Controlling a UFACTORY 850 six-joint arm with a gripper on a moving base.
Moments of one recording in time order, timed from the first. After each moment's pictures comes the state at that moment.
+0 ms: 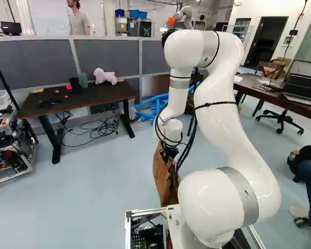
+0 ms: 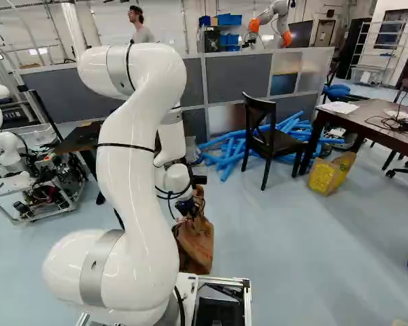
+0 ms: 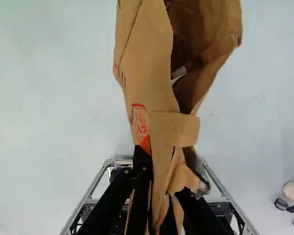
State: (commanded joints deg) arm 2.1 -41.0 -37.6 4.0 9.9 0.0
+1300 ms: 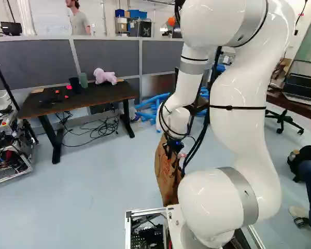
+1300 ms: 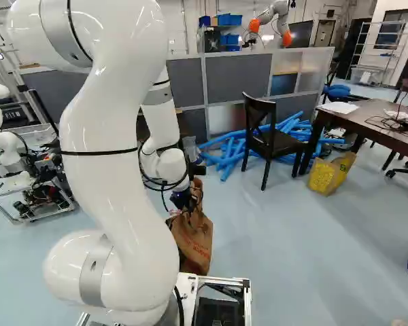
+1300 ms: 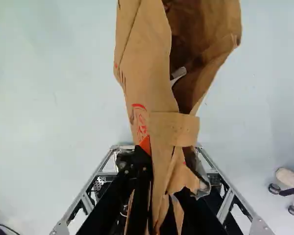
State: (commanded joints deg) arm 1.1 -22.9 -29.1 4.0 -0.7 0.0
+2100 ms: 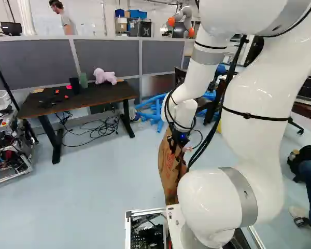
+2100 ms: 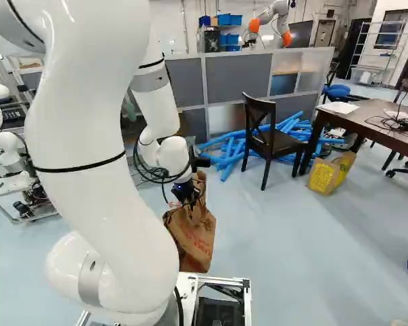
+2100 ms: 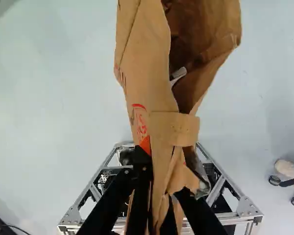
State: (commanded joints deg) arm -2.4 -12.6 -27.6 4.0 -8.2 0.0
